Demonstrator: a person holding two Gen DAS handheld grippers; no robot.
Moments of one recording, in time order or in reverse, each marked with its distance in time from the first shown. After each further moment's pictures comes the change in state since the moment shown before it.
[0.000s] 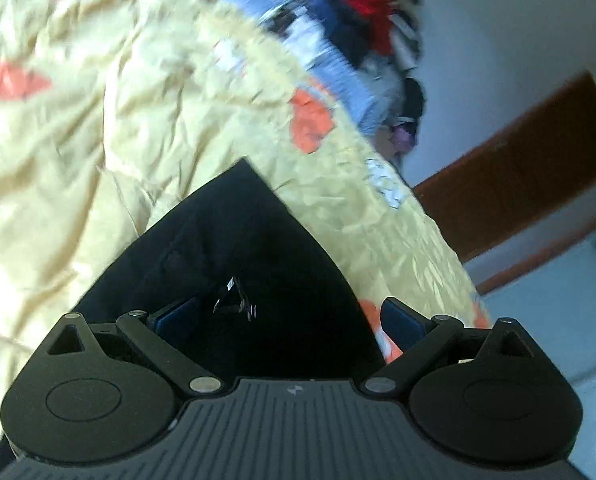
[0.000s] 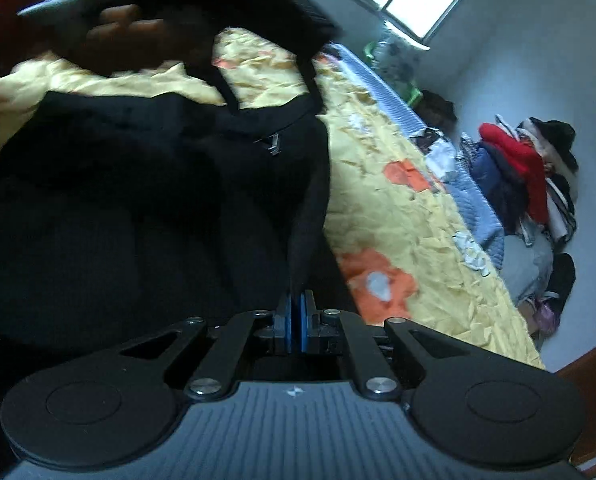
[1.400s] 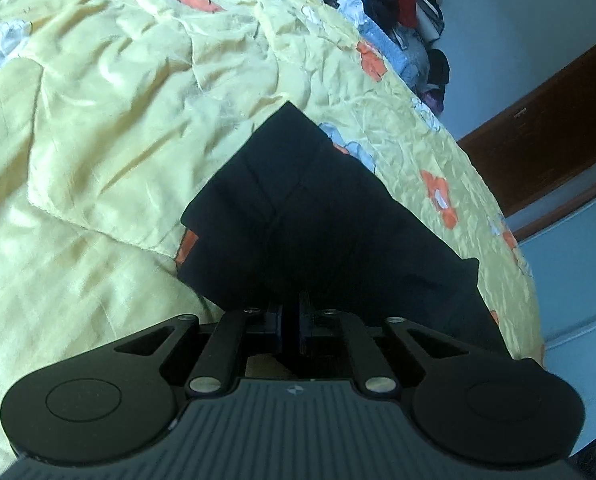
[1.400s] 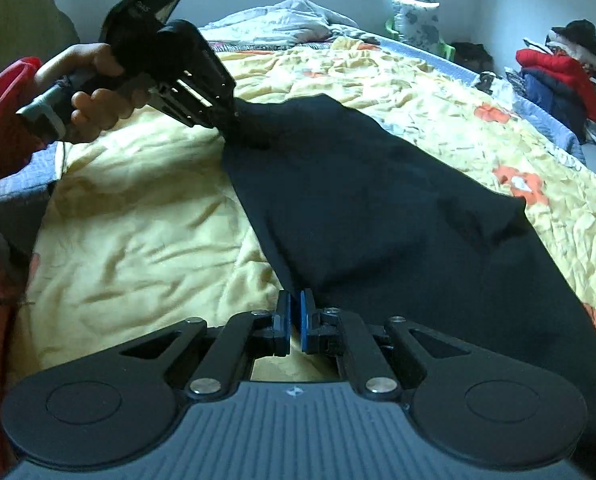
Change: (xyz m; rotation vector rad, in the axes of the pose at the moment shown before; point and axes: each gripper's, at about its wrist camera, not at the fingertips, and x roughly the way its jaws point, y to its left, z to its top) left arm -0.141 0.095 -0.130 0.062 0.043 0.091; right arm -0.079 0.094 -0.039 0.386 -0.065 0.291
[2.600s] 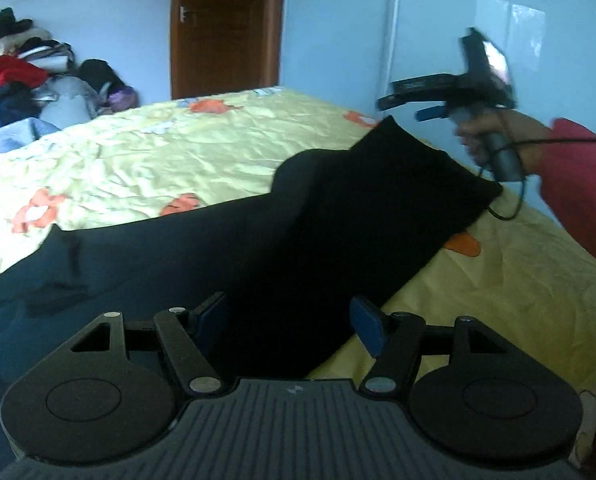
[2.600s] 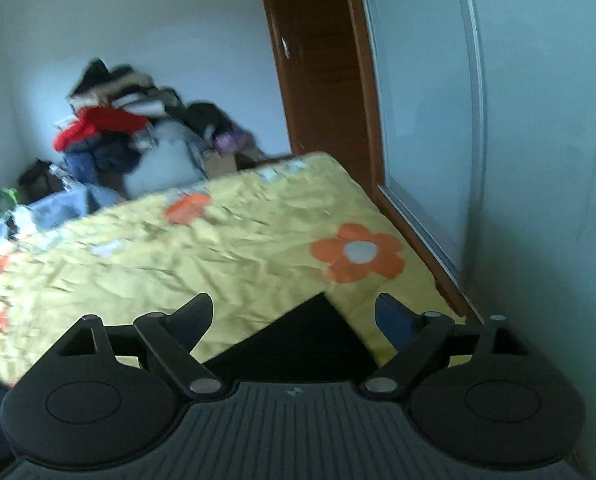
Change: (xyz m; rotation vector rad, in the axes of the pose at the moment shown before) left arm 0.067 -0.255 -0.203 1.119 0.028 -0.357; right arm -0.240 -0.280 -0.167 0.979 -0.228 -0.954
